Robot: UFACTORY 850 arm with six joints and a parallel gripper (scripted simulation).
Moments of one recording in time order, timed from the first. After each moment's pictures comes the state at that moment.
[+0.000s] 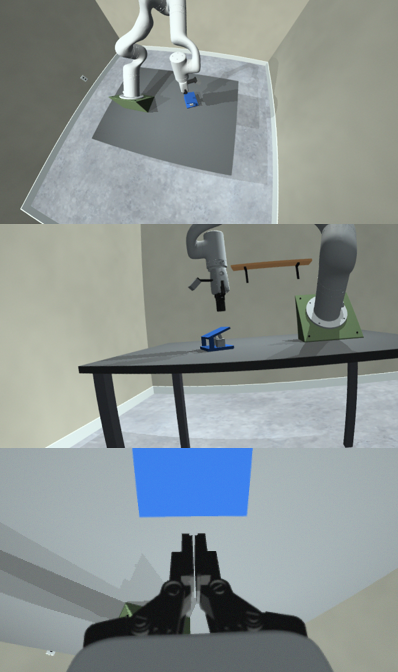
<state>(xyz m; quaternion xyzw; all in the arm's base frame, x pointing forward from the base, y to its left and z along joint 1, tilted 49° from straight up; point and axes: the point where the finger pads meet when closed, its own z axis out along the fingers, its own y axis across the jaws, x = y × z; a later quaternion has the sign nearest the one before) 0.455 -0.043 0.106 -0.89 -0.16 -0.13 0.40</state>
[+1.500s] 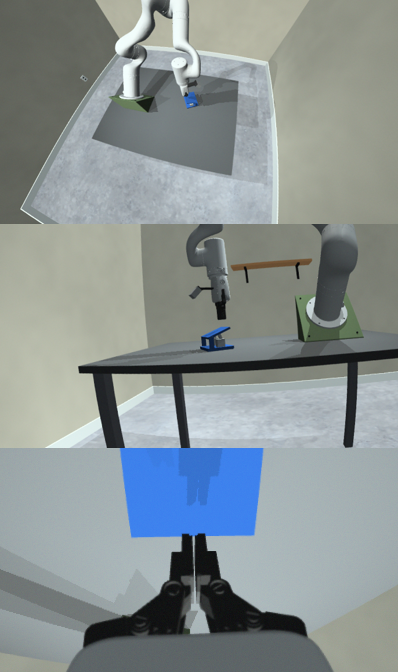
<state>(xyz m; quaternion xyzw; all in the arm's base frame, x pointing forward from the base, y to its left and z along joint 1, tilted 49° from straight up) 0.459 -0.019 0.083 -0.89 -0.16 -0.13 0.40</state>
